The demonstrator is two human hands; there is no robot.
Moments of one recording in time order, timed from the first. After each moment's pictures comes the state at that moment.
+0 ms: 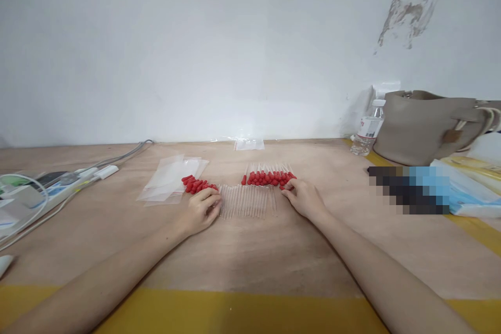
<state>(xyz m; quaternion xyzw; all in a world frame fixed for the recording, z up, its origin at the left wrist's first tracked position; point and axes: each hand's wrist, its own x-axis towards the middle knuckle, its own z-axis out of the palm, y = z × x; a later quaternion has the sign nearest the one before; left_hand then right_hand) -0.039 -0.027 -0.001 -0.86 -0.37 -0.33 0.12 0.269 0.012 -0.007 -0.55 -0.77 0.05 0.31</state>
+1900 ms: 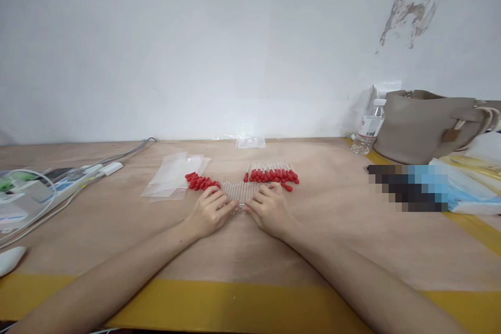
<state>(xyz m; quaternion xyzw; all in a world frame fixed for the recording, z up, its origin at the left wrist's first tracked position) -0.016 -0.040 0.004 -0.88 -0.27 -0.25 0.30 0.188 -0.039 0.003 -0.32 -0.88 -0.15 0.32</state>
